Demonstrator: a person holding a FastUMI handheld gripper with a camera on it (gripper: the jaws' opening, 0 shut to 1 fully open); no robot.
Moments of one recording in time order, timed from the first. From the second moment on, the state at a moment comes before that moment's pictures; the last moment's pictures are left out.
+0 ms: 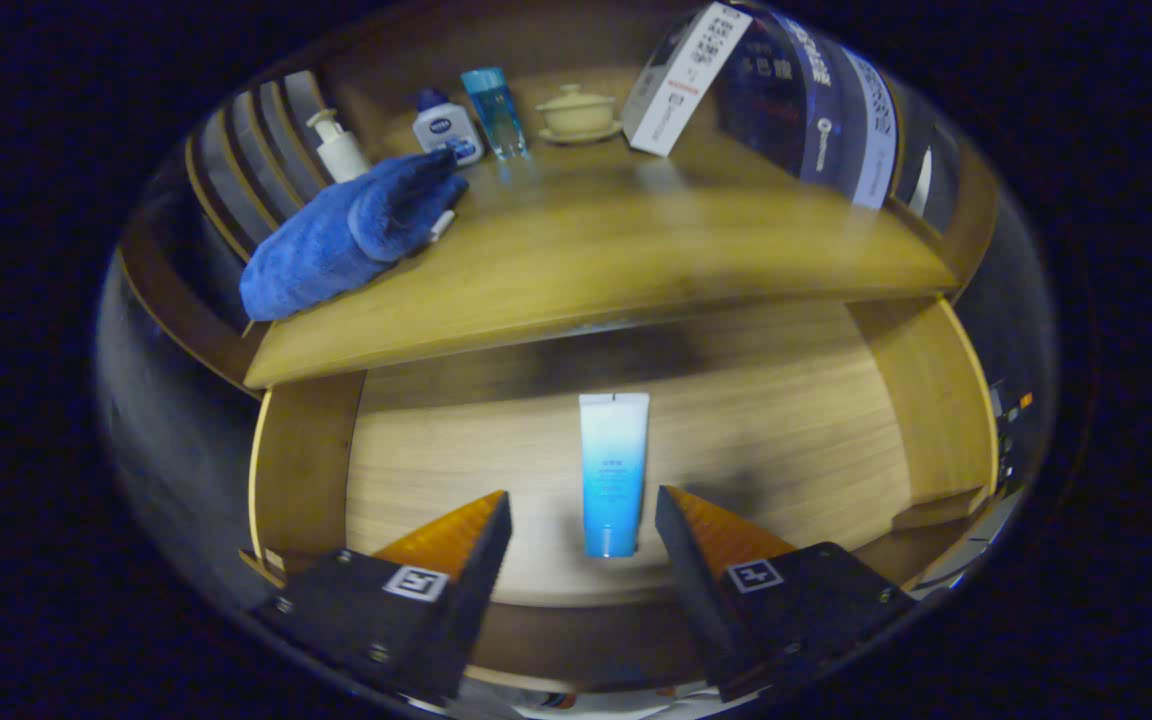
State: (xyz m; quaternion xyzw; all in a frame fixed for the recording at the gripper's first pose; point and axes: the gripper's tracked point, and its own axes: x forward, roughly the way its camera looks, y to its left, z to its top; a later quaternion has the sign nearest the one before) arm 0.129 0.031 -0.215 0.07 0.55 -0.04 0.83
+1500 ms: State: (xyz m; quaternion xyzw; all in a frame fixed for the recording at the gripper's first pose) arm 0.174 0.036 -0.203 0.25 0.46 0.09 0.85
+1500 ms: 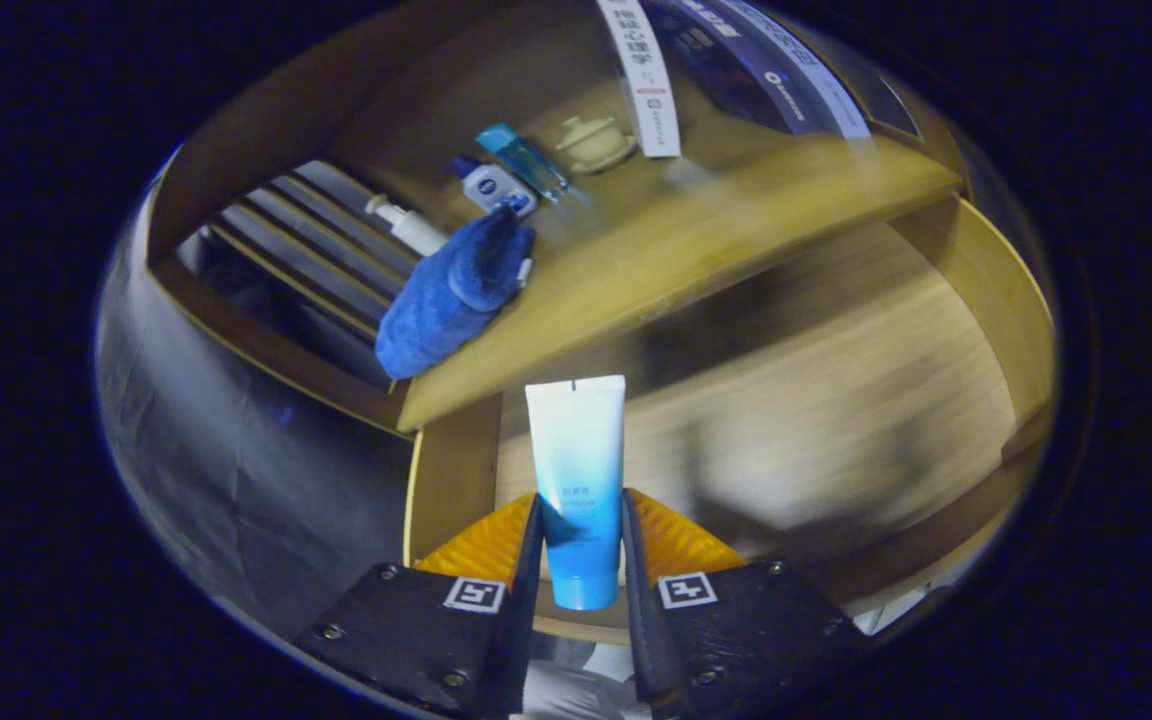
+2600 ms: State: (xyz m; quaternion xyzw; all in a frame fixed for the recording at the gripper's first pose) arm 0.364 -0.017 -0.165 0.02 0.15 0.03 0.99
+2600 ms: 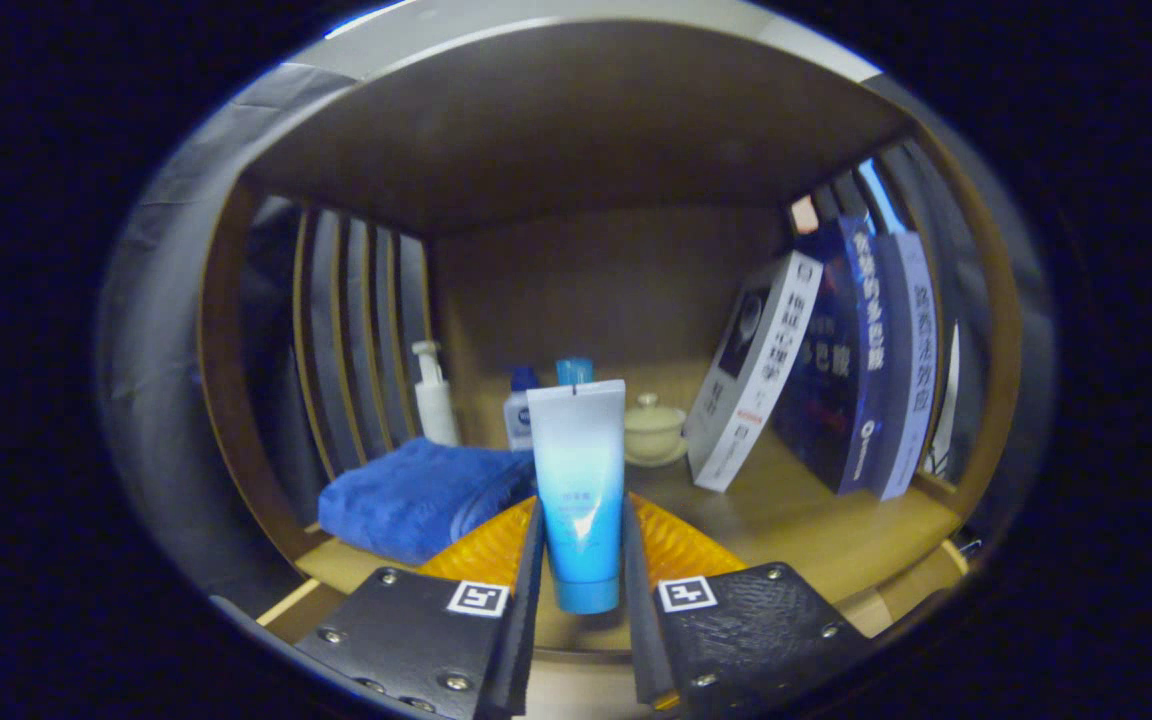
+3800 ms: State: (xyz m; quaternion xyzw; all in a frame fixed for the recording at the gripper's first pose) arm 0.356 -0.036 -0.134 -0.09 0.05 -0.06 0.99
